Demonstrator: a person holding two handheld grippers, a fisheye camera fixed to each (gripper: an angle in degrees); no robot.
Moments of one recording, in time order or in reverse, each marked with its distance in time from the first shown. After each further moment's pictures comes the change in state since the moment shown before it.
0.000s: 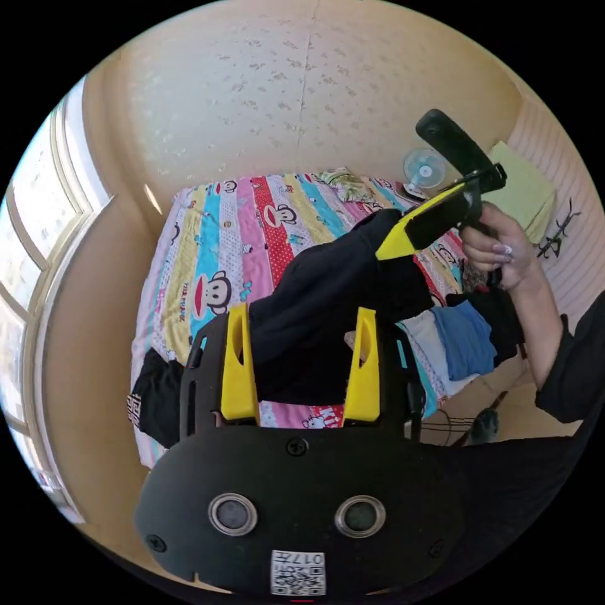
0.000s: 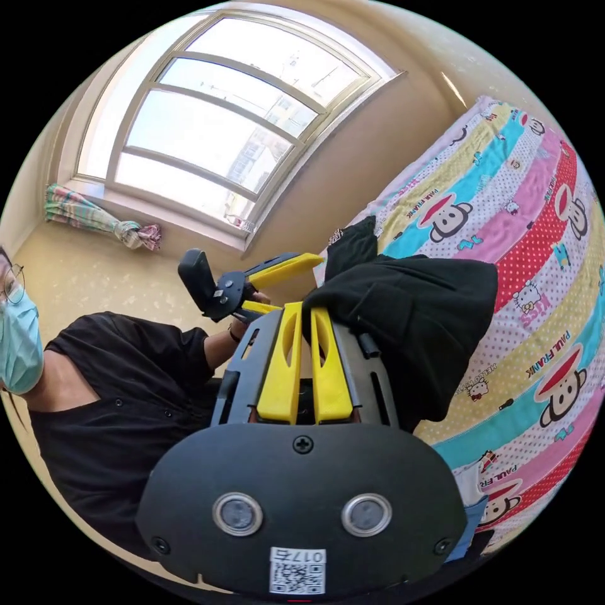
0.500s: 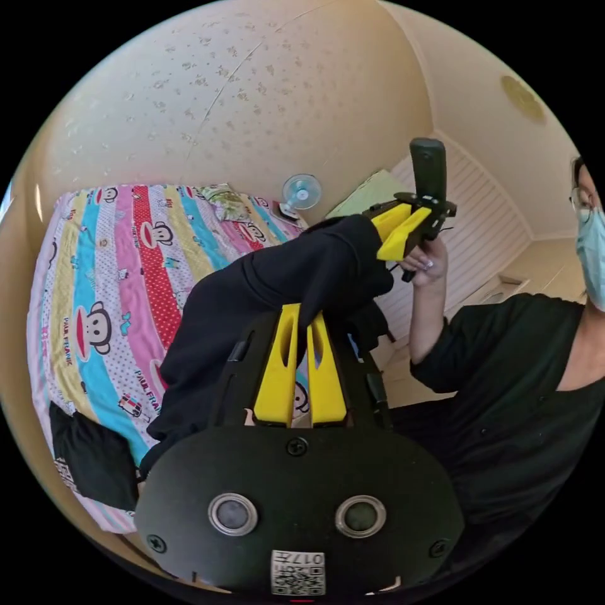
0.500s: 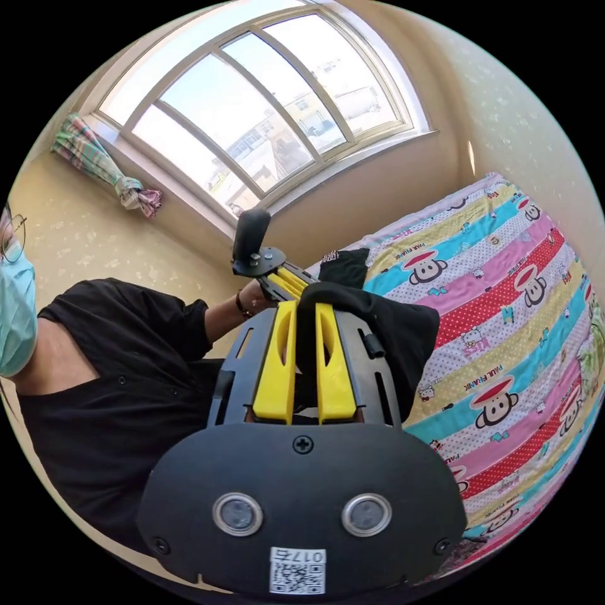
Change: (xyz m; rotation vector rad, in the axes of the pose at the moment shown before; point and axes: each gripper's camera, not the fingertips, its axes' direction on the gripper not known) left arm 0.028 0.049 -0.066 0.094 0.725 0.007; right arm -0.192 0.057 0.011 0.009 0.289 -0.185
